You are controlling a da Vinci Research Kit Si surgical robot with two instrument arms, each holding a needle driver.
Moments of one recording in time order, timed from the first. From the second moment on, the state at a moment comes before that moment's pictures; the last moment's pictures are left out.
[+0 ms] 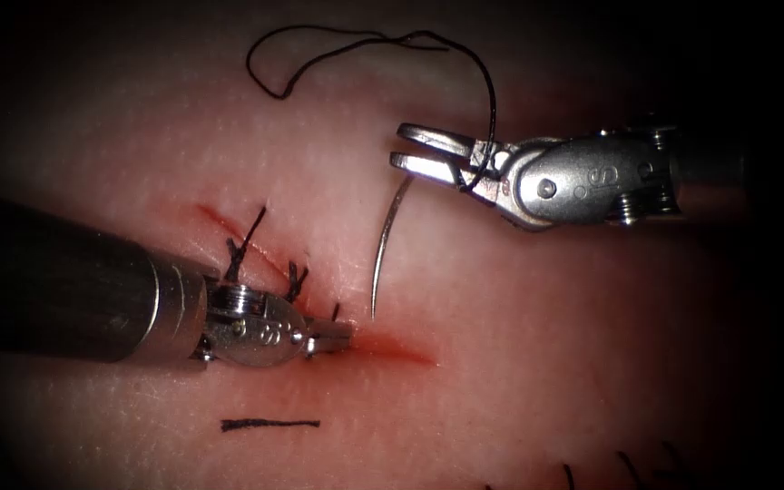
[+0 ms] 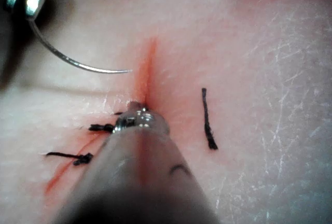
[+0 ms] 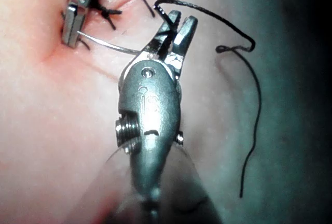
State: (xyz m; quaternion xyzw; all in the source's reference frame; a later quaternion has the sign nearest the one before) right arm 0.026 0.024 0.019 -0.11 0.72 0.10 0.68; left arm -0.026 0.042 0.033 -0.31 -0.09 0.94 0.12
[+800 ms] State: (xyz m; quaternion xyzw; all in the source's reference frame) right arm 0.026 0.025 0.018 -0.14 0.71 0.07 0.69; left arm -0.026 0.044 0.029 -0.33 -0.07 0.93 0.14
